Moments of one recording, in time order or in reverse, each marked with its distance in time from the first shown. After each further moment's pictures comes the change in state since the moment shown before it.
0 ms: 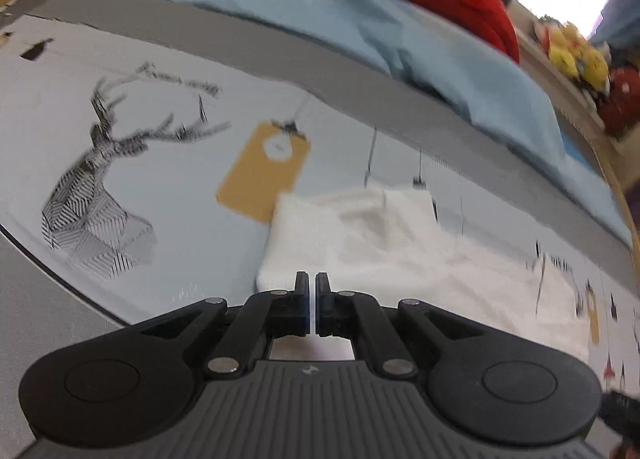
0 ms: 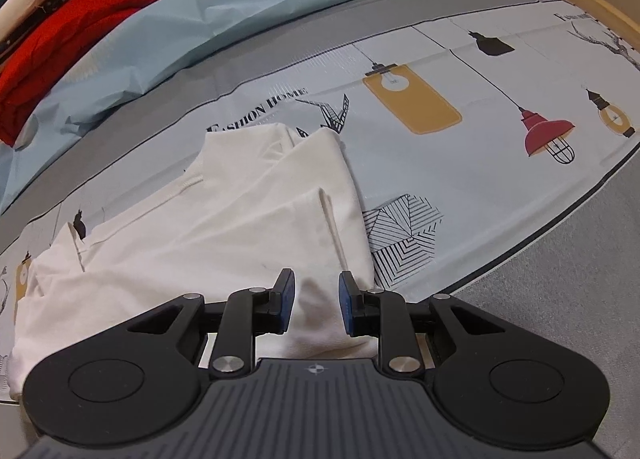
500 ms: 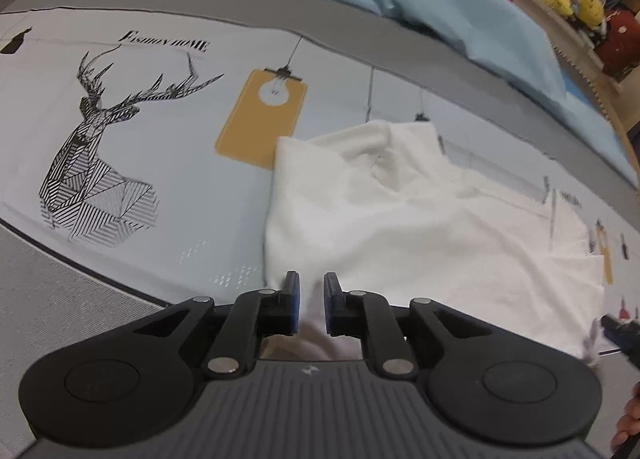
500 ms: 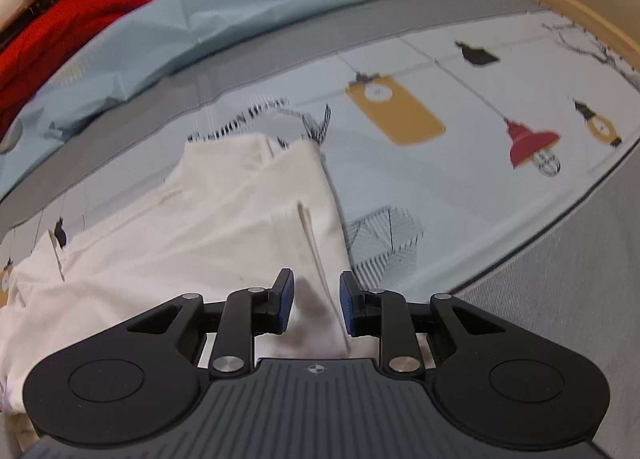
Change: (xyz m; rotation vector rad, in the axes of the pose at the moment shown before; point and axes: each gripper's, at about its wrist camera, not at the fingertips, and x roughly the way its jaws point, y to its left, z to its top) left arm 0.003 0.000 -0.010 0.087 0.118 0.024; right arm 0.000 -0.003 0.005 -0.017 -0.070 -0.035
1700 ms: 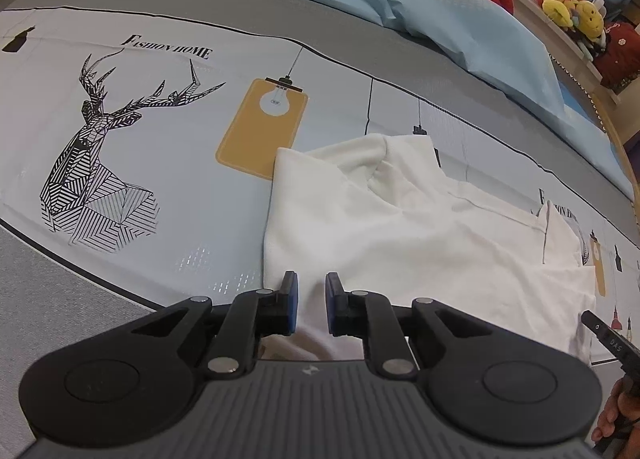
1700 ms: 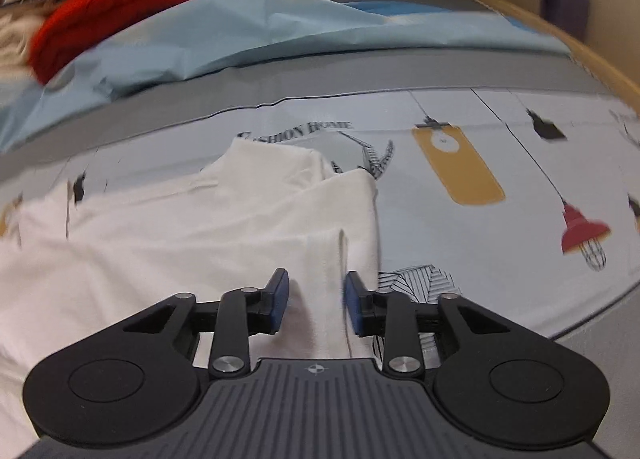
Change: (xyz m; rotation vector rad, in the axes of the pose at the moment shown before) left arm -0.005 0.007 0.009 -0.021 -0.018 -0.029; right arm 0.019 0.023 -0.006 -0.319 -0.092 0.063
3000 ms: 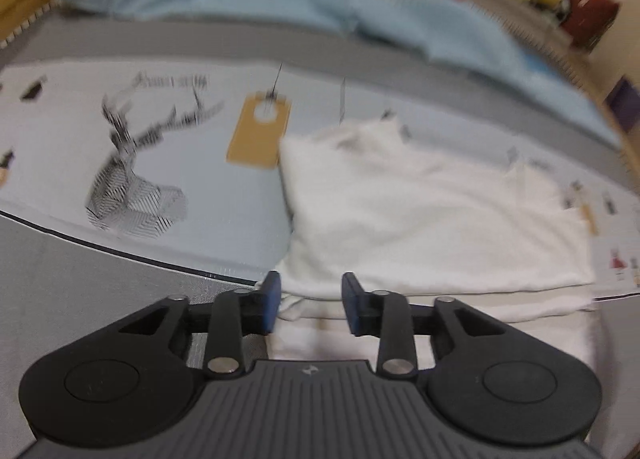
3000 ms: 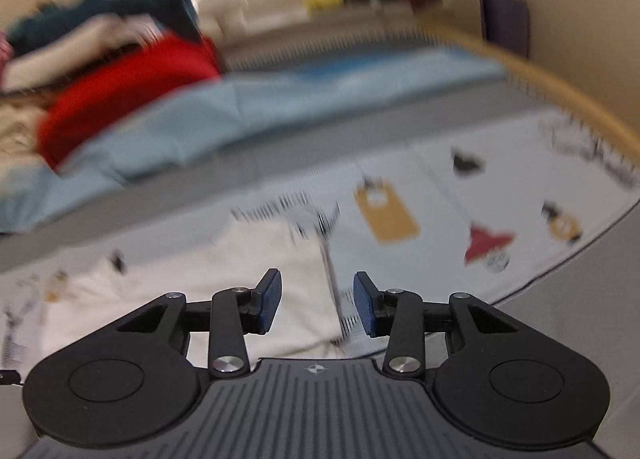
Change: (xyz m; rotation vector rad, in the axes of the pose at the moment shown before) left arm -0.085 -0.015 -0.057 0.156 -0.092 0.025; right arm -0.175 -0.047 0.015 0.198 -0.159 0.017
